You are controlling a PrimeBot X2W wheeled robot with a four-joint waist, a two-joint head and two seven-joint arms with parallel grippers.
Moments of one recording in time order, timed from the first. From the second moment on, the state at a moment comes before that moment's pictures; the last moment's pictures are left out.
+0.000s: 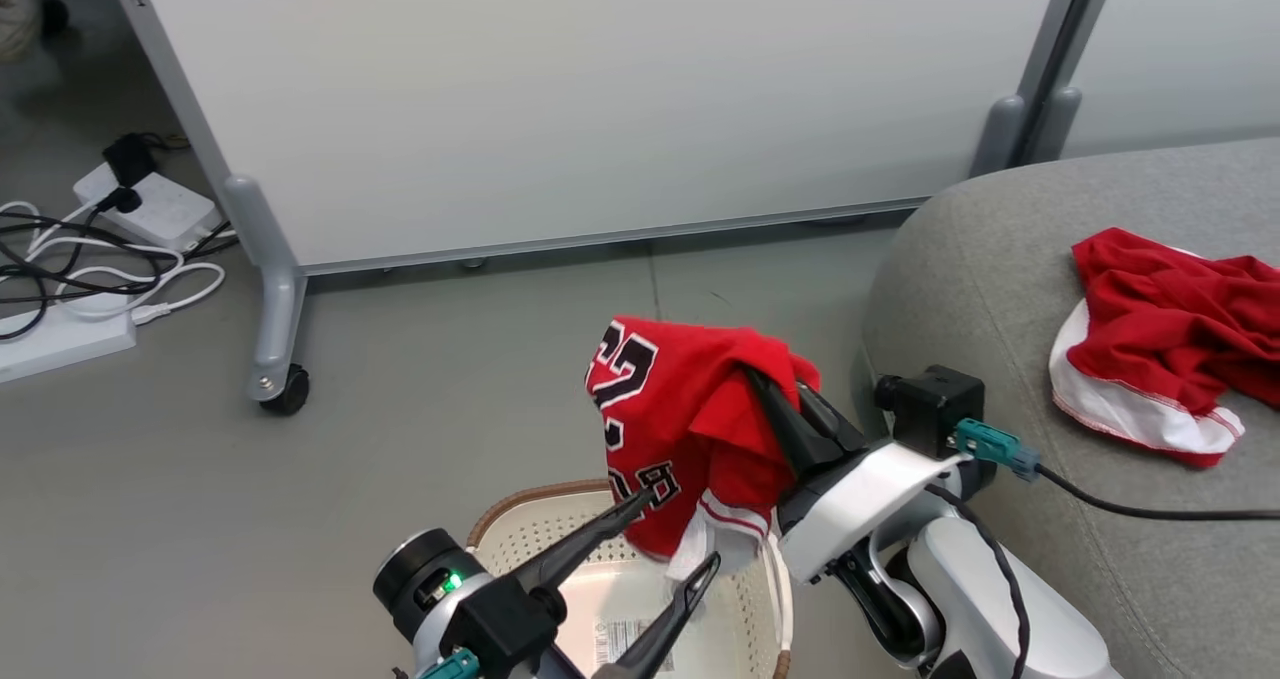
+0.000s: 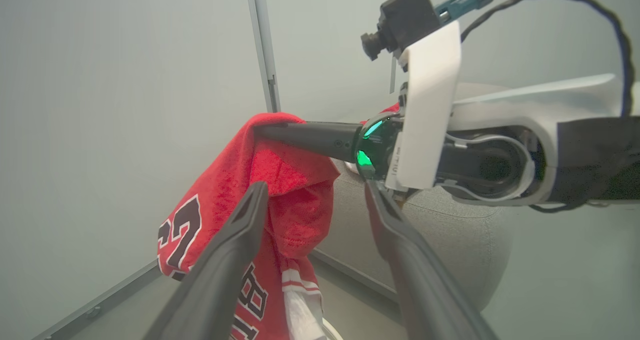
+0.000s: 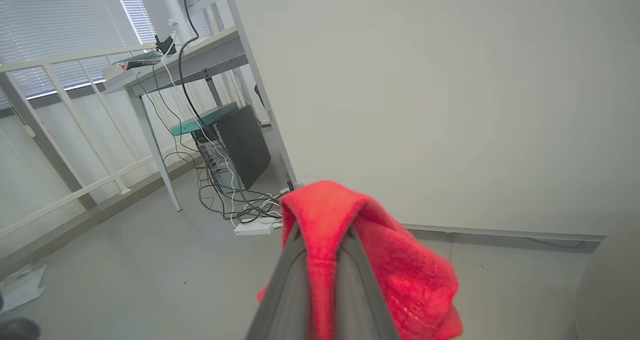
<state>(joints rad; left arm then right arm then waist) -0.11 0.29 -0.66 -0.08 -0.32 -0.11 -0.12 -0.49 -0.05 0.62 0.53 0.60 0.13 -0.26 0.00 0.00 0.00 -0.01</state>
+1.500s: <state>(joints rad) -0.19 0.47 -0.67 -0.19 -0.27 -0.10 -0.08 -0.53 -0.05 0.29 0.35 0.49 0.13 -0.26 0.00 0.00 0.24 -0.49</state>
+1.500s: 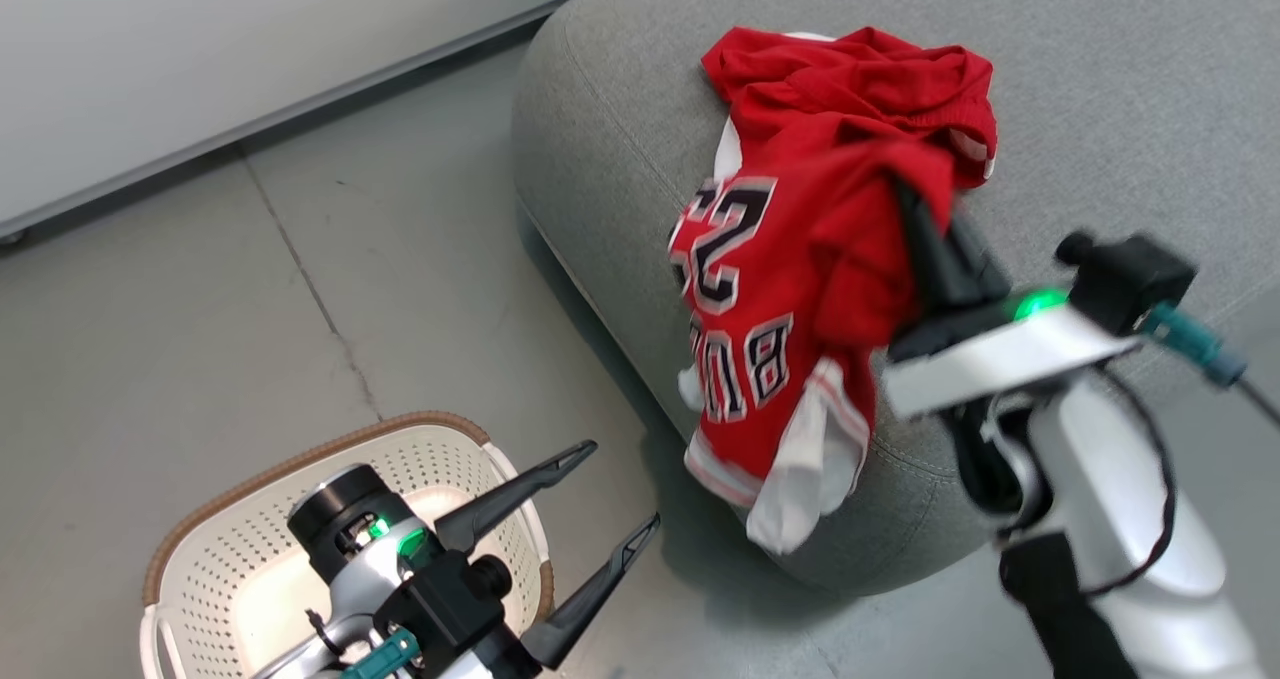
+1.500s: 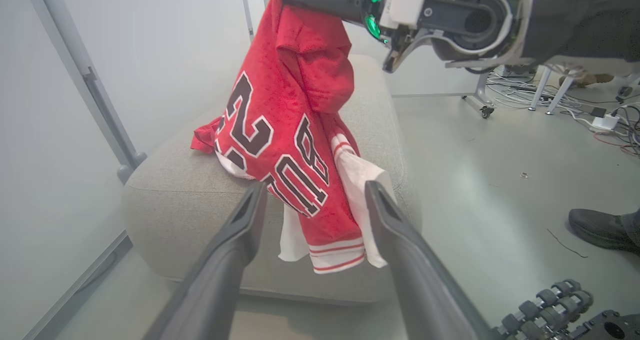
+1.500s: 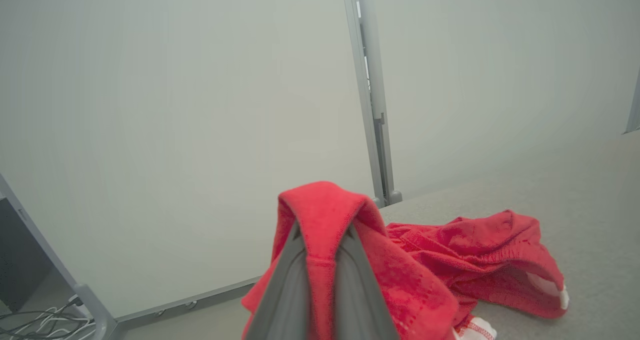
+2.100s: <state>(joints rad) -0.26 0.58 -0.65 -0.31 -0.25 -0.11 -0.06 -1.03 -0.05 -0.16 0.46 0.26 0.13 -0.23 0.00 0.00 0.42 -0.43</state>
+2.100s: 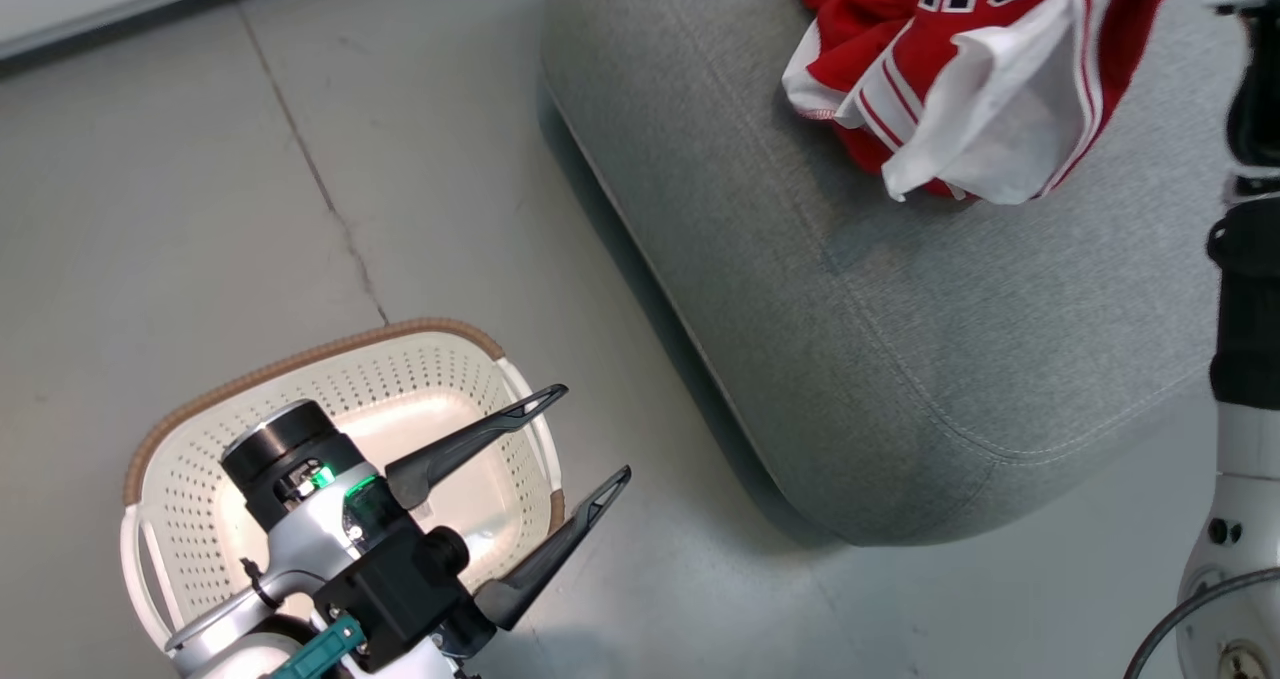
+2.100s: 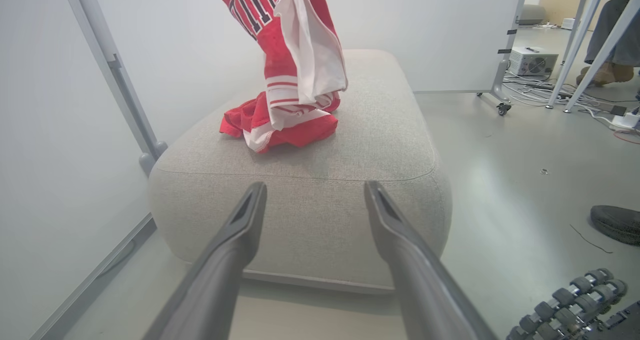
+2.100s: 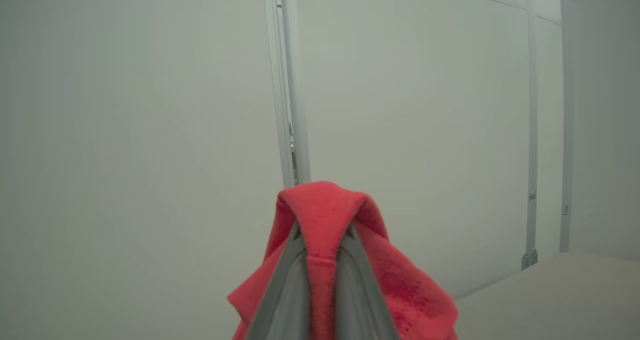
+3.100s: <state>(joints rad) -0.34 0.67 -0.67 -0.34 -0.28 -0.12 -0.07 -0.89 -0.05 -0.49 0.82 0.11 0.13 -0.26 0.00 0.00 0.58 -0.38</state>
